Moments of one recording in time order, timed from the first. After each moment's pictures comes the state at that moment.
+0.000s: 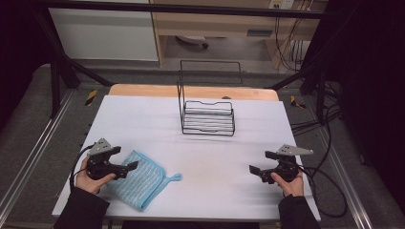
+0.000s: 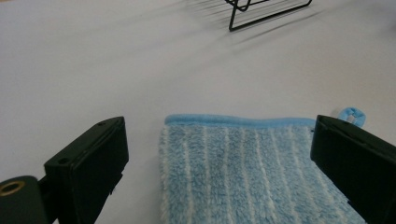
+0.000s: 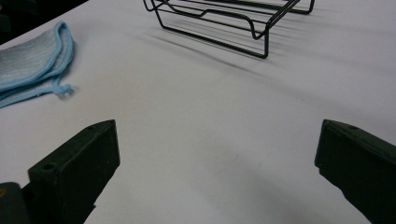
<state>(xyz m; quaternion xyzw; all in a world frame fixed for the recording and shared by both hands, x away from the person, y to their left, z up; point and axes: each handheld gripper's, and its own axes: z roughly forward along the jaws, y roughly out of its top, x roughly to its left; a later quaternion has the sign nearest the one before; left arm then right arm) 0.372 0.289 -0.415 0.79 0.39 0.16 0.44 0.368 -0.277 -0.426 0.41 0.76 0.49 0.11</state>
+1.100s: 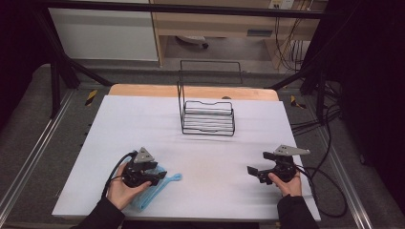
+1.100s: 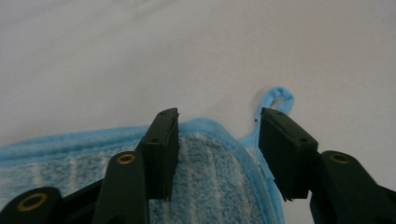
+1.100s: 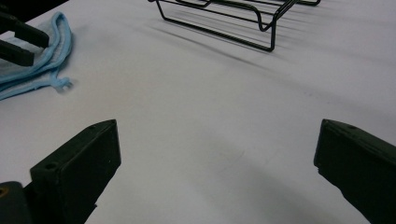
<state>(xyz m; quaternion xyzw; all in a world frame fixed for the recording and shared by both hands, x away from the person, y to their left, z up) 0.355 0.186 -0.424 0.86 0.37 0.12 0.34 0.368 -0.271 -0.429 0.41 0.77 0.48 0.11</state>
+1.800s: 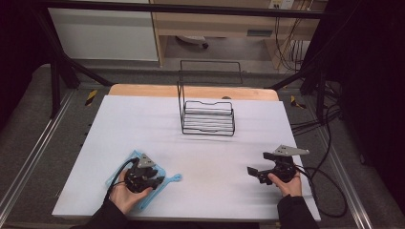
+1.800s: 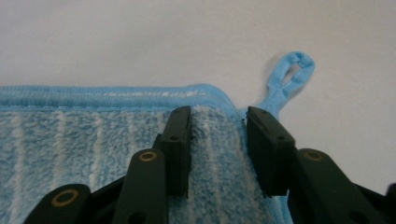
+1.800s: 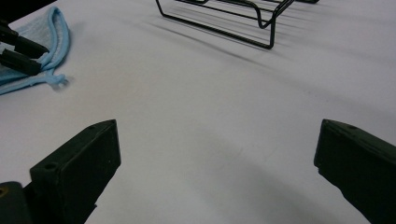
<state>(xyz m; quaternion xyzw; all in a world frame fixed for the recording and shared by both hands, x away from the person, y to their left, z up) 0.348 0.186 -0.439 0.85 0.40 0.11 0.32 0.368 -0.271 -0.429 0.40 0.78 0.47 0.11</state>
